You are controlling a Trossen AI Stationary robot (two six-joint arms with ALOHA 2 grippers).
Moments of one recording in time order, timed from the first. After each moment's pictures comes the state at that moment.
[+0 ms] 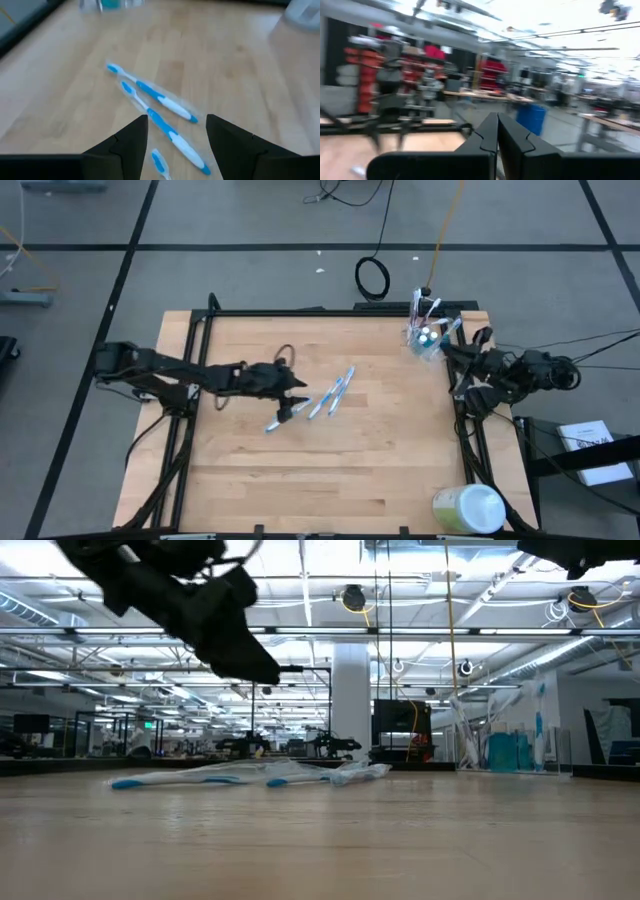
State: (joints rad) left arm 0.03 1.40 0.67 0.20 -0.05 -0.09; right arm 0.32 0.03 0.43 -0.07 0.75 -0.40
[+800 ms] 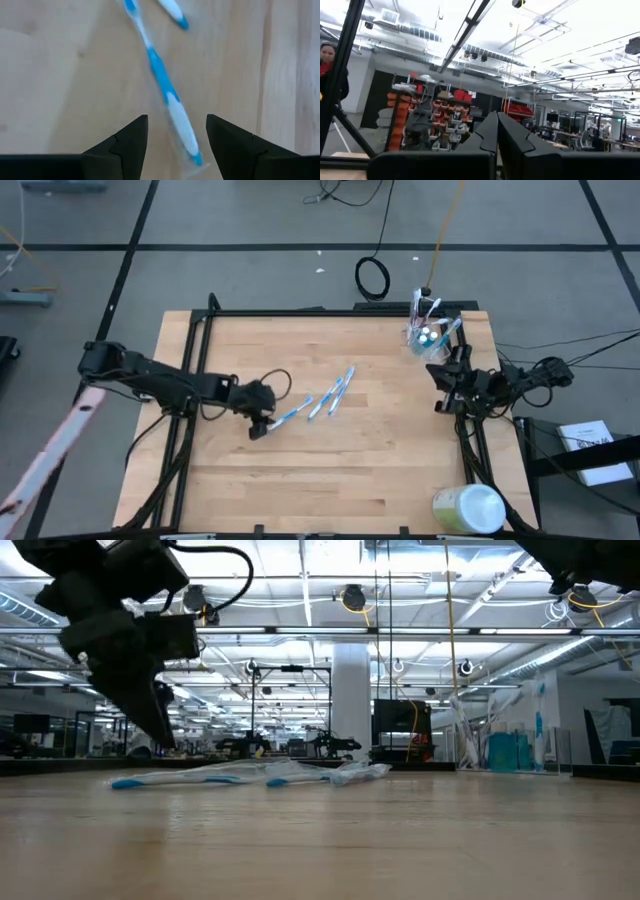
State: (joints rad) left arm -0.09 1.25 0.53 -0.22 0.03 -0.35; right arm 0.34 0.09 0.08 0.58 0.52 -0.49
